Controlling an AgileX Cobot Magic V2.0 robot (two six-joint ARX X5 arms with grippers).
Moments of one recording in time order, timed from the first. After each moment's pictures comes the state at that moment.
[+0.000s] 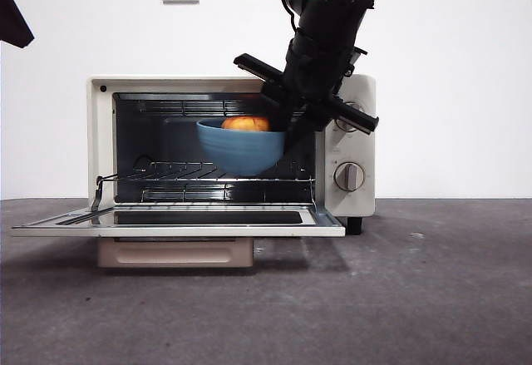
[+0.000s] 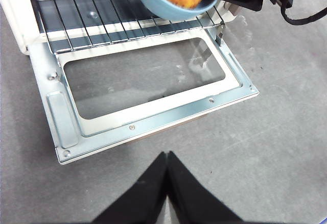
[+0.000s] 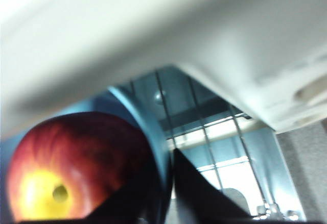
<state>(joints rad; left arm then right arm) -0.44 0.72 0.77 -0.66 0.16 -0.17 0.63 1.86 1.43 -0.33 0.16 1.01</state>
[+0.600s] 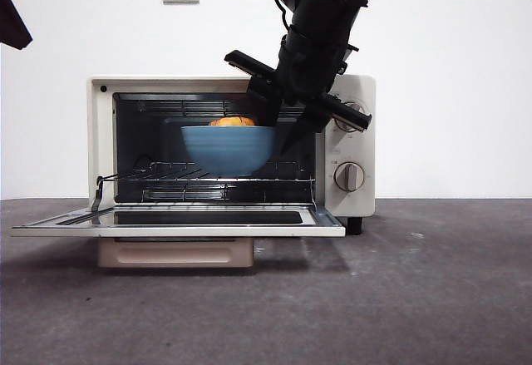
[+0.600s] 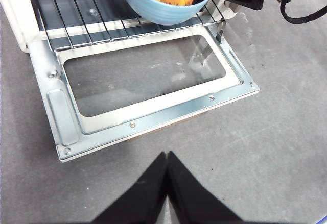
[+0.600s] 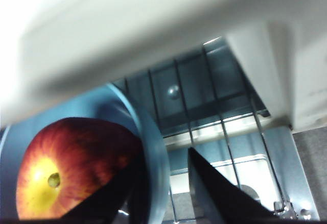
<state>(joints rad) -0.44 0.72 0.77 -0.67 0.16 -0.16 0.64 1.86 1.43 -0.31 0.16 0.97</state>
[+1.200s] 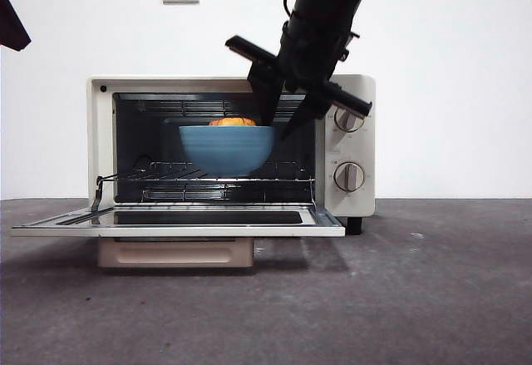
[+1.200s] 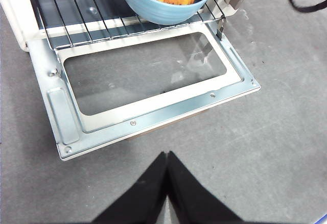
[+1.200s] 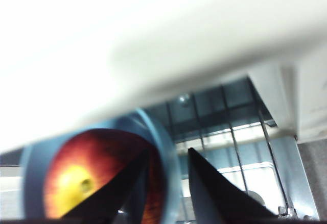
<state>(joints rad) -0.44 0.72 0.77 -0.67 0.15 -0.15 0.64 1.83 1.43 -0.30 0.16 0.94</state>
